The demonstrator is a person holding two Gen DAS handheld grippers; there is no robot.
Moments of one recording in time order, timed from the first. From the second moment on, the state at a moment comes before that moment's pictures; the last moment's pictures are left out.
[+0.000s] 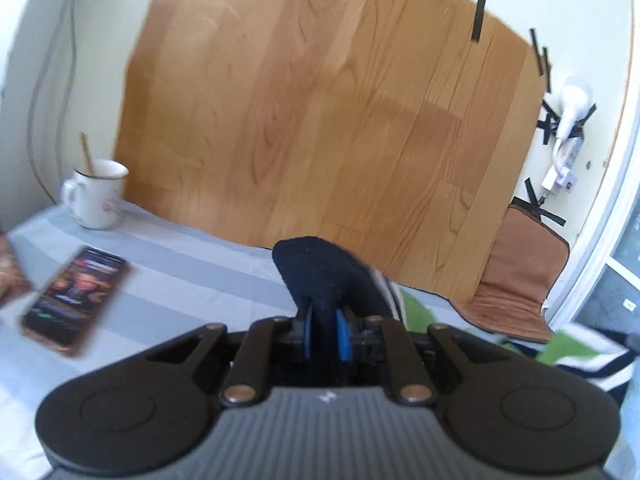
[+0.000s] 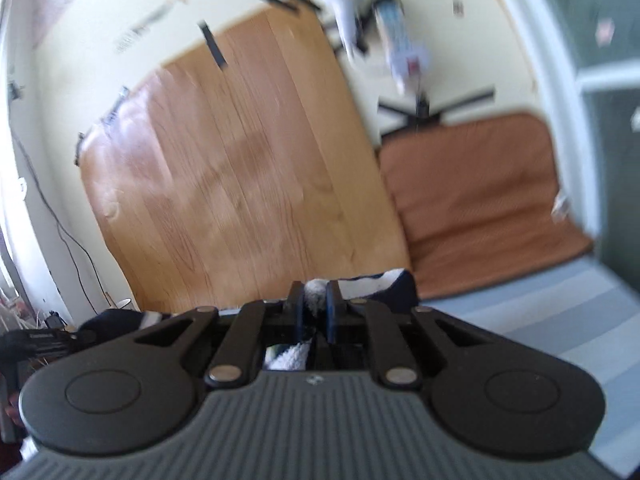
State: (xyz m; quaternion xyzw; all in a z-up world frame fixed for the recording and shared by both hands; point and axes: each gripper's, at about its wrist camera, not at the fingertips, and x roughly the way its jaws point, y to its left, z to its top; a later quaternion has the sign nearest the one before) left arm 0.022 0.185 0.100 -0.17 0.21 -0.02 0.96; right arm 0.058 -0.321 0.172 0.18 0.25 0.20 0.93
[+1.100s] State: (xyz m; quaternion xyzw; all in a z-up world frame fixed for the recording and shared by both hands) left arm 0.114 0.112 0.024 0.03 0.38 -0.20 0.91; right arm 0.104 -0.275 0.085 -0.12 0.42 0.26 0.86
